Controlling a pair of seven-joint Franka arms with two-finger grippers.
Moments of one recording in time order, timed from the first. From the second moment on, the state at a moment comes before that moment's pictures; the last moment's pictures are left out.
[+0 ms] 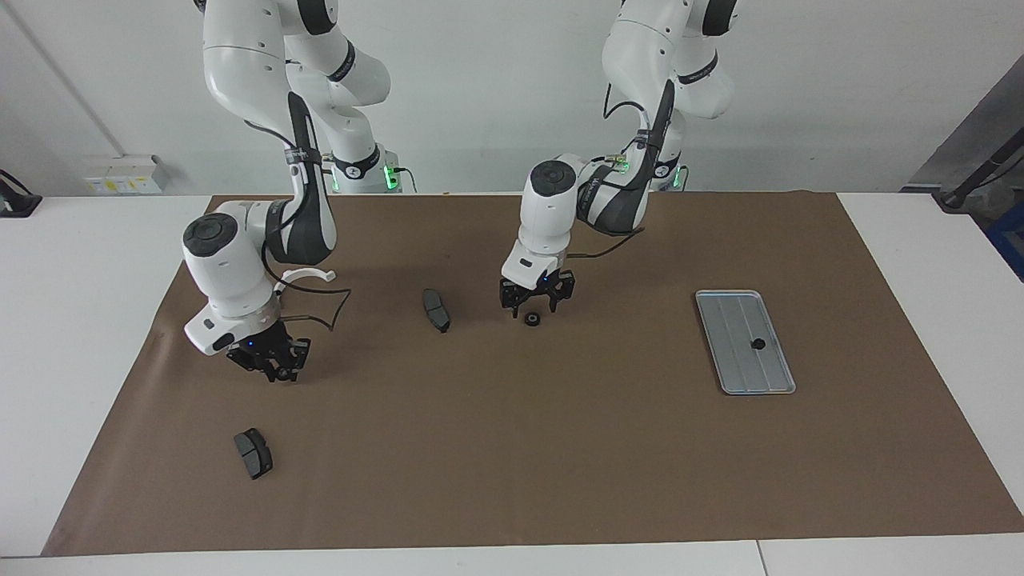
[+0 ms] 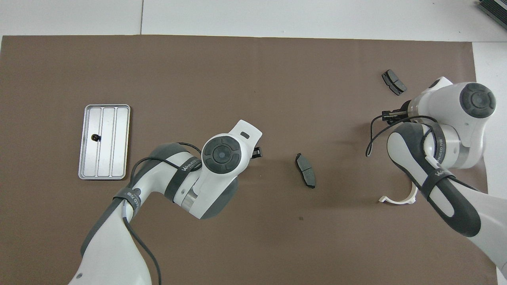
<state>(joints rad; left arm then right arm) -0.71 0.32 0.06 -1.94 -0.01 2.37 -0.81 0.00 0.36 -0.06 -1.96 -0.03 2.47 -0.06</state>
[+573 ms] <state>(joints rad) -0.22 0.21 0.07 -1.88 -0.01 2.13 -0.39 0.02 0.35 -0.04 -1.94 -0.02 2.45 -0.03</state>
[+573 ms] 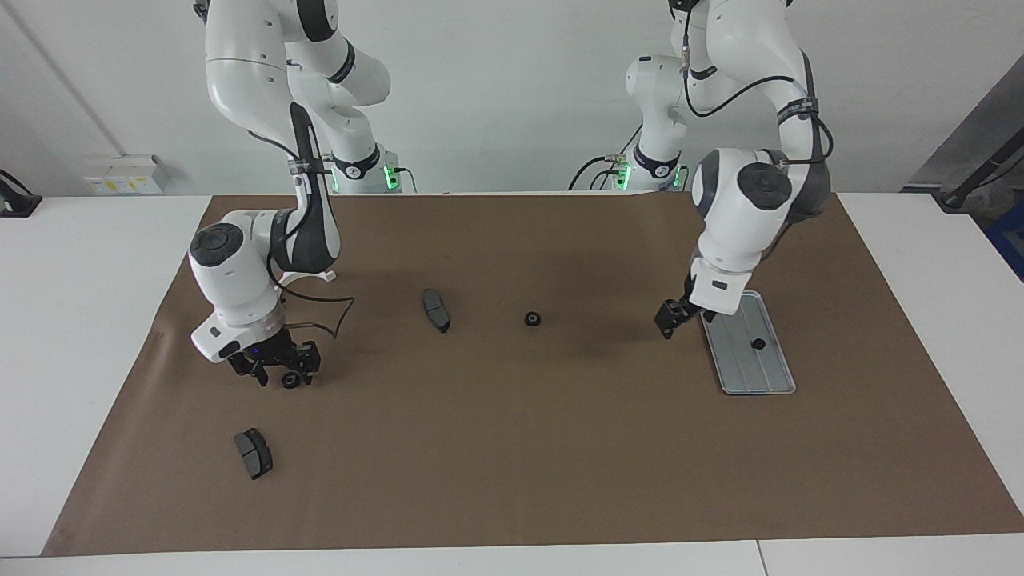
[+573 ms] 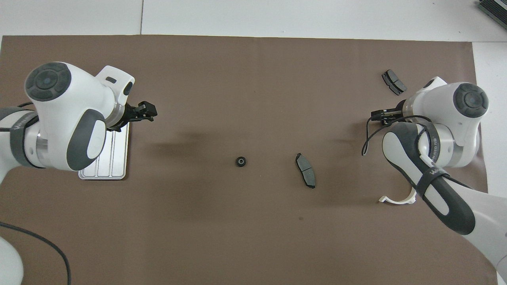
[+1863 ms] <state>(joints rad) -0.01 0.28 0.06 -2.09 -0.01 2.43 -0.02 0.71 0.38 -0.01 -1.92 -0.03 2.46 0.67</state>
